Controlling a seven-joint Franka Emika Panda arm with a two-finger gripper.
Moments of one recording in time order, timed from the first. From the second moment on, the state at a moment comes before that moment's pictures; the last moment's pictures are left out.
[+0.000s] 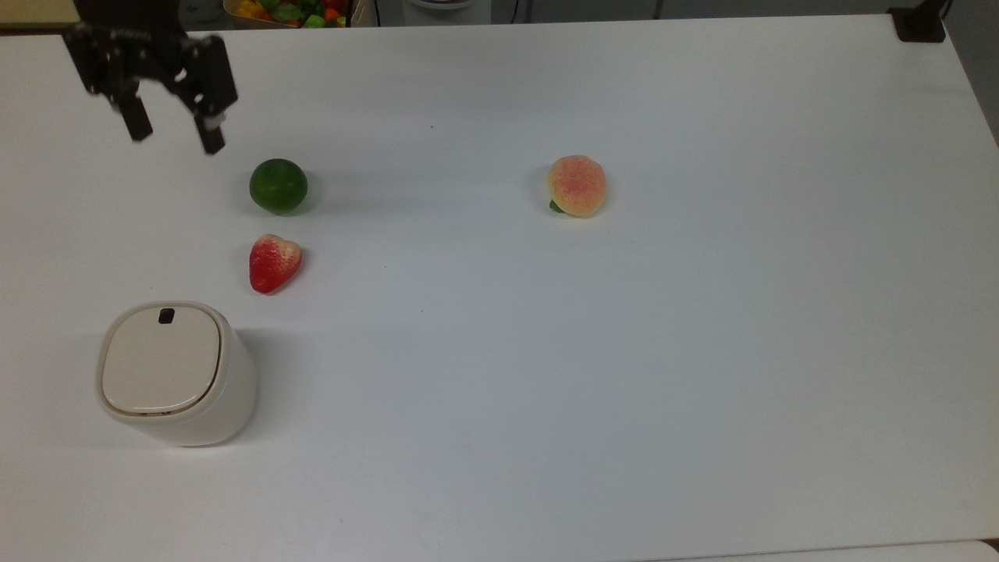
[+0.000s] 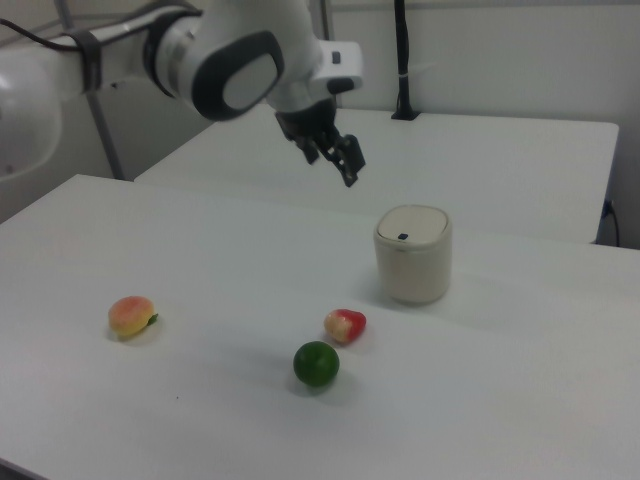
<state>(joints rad) -0.15 0.22 -0.10 -1.47 0.21 2.08 -0.04</state>
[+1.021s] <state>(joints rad) 0.00 0.00 -0.04 -1.51 0.18 1.67 0.17</state>
